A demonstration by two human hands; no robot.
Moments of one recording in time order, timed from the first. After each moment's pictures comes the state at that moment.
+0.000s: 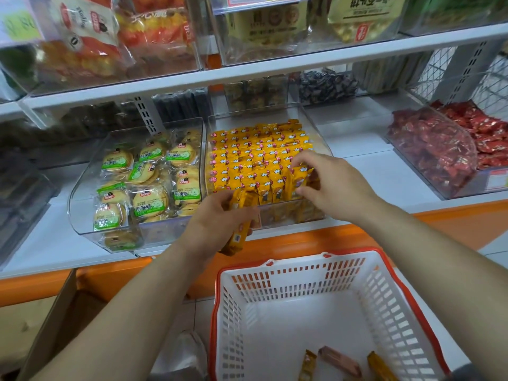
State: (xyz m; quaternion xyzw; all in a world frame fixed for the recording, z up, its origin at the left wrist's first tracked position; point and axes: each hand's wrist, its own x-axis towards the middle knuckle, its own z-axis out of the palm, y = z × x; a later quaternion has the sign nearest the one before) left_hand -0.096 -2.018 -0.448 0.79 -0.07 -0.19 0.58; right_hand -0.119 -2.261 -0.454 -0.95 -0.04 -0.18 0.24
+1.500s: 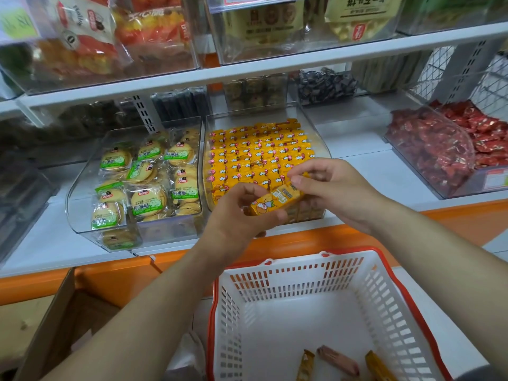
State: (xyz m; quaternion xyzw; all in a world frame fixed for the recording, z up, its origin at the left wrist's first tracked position) left_hand -0.116 -2.045 -0.447 0.77 -0.13 -0.16 0.60; right_hand -0.135 -2.252 -0.446 -0.73 0.02 -0.04 0.68
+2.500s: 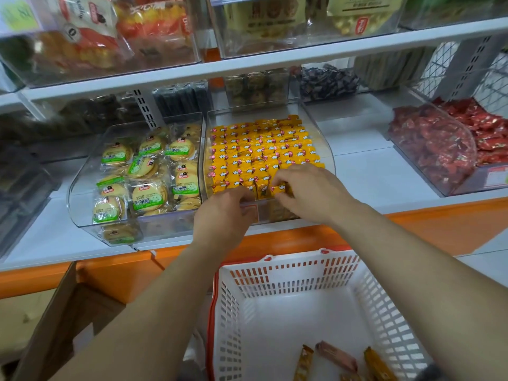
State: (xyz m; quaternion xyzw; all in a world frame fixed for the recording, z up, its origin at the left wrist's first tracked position) left_hand -0.082 -2.038 -0.483 0.95 -0.20 0.06 0.22; right_hand -0.109 -2.233 -0.466 -0.99 -0.08 -0.11 0.11
